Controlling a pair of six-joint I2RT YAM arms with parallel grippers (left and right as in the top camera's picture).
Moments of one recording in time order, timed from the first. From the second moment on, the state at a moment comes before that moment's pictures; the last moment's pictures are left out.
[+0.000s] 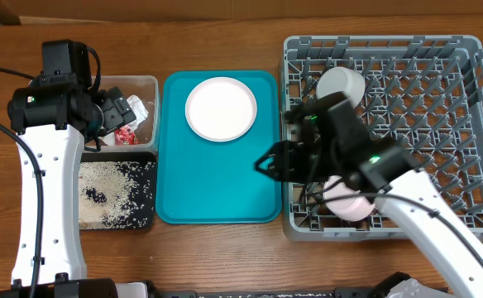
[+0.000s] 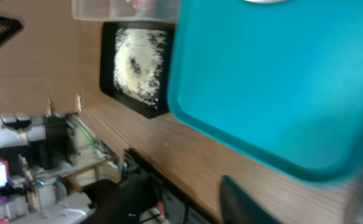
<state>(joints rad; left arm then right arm) 0.11 1.53 1.60 -1.26 -0.17 -0.44 0.57 1.35 1.18 -0.75 -0.57 0.62</state>
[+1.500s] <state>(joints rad) 0.11 1.53 1.60 -1.26 -0.17 -0.44 0.72 1.82 1.30 -0.10 0.02 0.41</state>
